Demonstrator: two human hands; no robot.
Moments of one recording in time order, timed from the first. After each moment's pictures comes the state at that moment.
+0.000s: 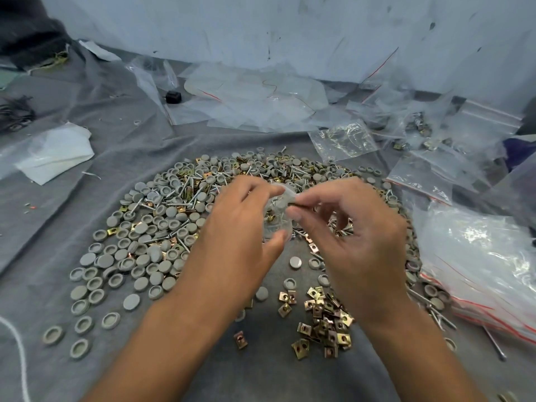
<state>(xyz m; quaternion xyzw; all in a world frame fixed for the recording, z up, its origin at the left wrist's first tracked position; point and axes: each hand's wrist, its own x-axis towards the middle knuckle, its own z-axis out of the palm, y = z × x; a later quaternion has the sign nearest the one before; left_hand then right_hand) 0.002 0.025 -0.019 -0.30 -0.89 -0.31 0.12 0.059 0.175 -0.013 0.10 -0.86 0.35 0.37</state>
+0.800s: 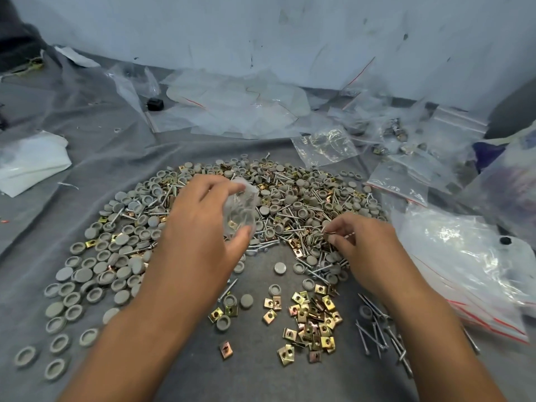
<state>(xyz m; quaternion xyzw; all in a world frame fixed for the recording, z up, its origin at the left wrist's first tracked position) -0.005 0.011 -0.014 -0.26 -0.90 -0.32 0.15 0.058 0.249 -0.042 -0.21 -0.94 0.25 0.07</state>
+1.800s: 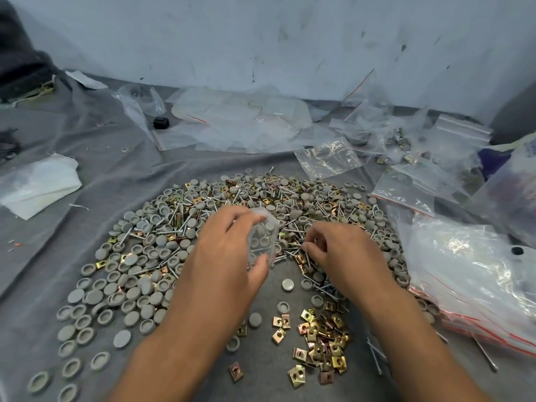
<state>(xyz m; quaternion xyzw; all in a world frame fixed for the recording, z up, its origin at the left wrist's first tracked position) -0.002 0.021 -0.022 -0.29 -0.90 -0.30 0.11 0.028 0.226 -0.046 -0.13 -0.98 0.14 0.08</state>
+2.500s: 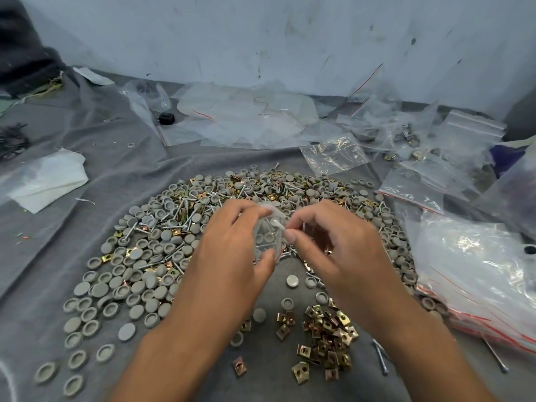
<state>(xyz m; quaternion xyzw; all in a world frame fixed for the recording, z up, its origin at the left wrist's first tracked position) -0.005 0.022 -0.025 -0.30 -0.89 -0.31 0.12 0.054 0.188 -0.011 0.08 -0.92 0.30 0.26</state>
